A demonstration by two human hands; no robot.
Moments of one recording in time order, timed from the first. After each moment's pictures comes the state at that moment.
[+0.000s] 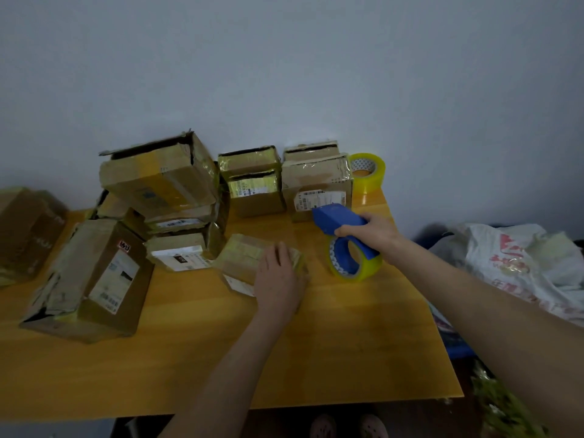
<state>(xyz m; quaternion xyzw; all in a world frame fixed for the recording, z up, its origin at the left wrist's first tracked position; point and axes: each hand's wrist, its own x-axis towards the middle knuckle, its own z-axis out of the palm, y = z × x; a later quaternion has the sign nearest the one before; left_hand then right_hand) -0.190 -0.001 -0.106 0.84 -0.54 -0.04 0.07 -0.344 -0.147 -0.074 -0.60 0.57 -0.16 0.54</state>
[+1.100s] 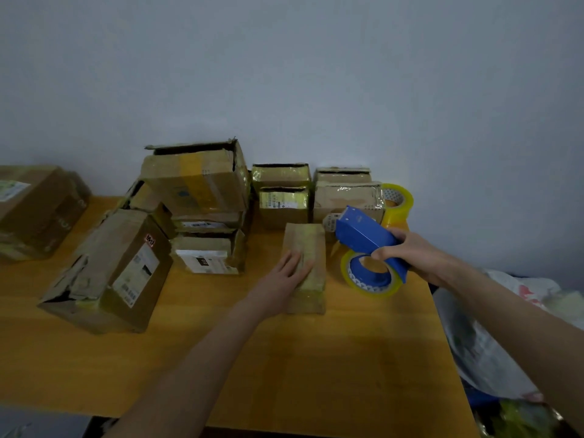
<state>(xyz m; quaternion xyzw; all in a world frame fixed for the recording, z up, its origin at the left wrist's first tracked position) -0.100 -0.001 -0.095 0.68 -0.71 -0.14 -0.06 -0.349 -0.154 -0.038 -0.65 0.45 -0.11 0.60</state>
